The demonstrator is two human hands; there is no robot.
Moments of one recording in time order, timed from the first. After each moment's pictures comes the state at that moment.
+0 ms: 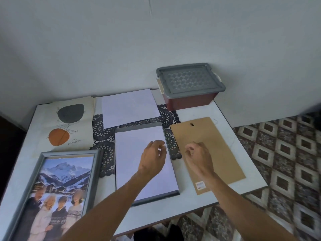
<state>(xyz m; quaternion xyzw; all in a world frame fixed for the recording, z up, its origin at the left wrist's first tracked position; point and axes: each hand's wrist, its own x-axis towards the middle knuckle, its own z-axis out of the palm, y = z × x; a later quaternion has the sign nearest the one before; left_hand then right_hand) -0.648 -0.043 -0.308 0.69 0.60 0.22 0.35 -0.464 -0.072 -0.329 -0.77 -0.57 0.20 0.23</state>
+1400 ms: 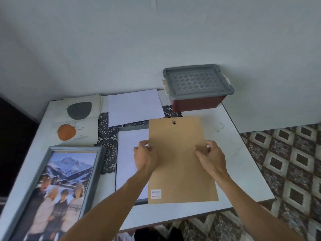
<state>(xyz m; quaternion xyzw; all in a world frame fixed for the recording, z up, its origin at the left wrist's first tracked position) -0.636 -0.034 -0.310 0.42 0.76 0.29 0.40 -0.423 -0.074 -0.304 -0.78 -0.42 0.33 0.31</state>
